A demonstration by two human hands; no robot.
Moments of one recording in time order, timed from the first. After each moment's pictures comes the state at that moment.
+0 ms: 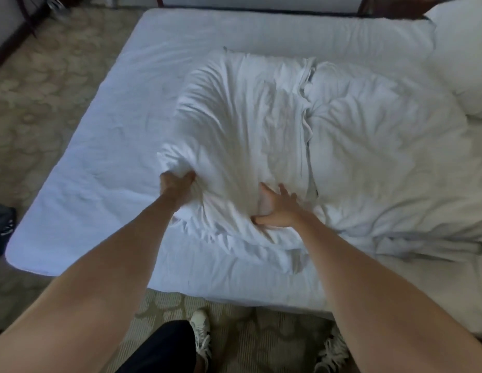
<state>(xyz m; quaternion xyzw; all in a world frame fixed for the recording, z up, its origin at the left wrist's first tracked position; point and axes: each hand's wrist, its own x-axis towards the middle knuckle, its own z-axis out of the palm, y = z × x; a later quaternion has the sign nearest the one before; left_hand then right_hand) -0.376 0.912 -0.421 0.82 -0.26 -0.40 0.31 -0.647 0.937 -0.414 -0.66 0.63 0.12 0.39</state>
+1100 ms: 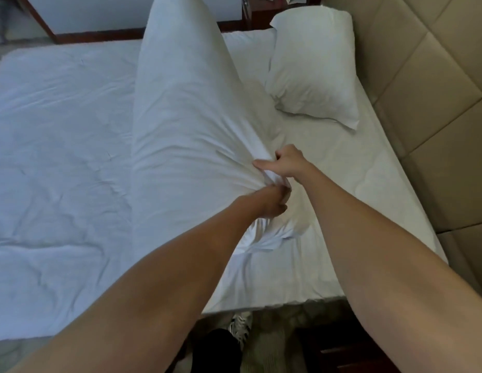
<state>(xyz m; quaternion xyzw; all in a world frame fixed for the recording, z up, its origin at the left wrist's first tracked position) -1.083 0.930 -0.290 0.41 -0.83 -0.36 -0.10 -1.190 0.890 -0.267 -0.49 0.75 -0.16 0.41</state>
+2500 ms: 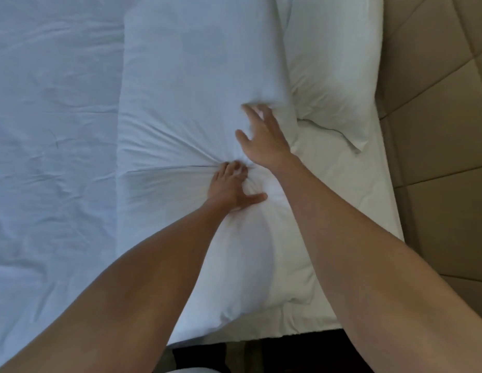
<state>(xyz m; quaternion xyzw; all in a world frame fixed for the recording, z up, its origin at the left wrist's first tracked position) -1.042 0.760 -0.393 0.58 -0.74 -0.34 -0.03 -1.144 0.705 -0.298 -0.66 0.71 -0.11 0.23</state>
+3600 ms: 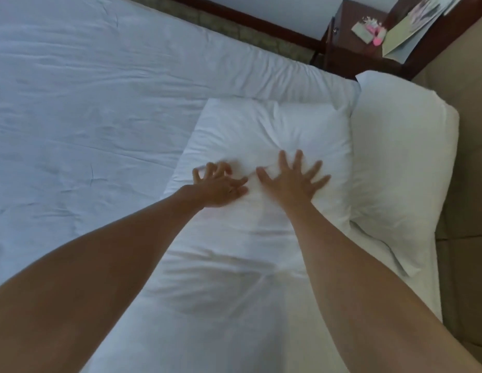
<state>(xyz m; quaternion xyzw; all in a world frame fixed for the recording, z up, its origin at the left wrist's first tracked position) -0.931 0.543 -0.373 0.64 -0.70 -0.30 -0.08 -1.107 0.508 -0.362 -0.64 0.75 0.10 0.14</state>
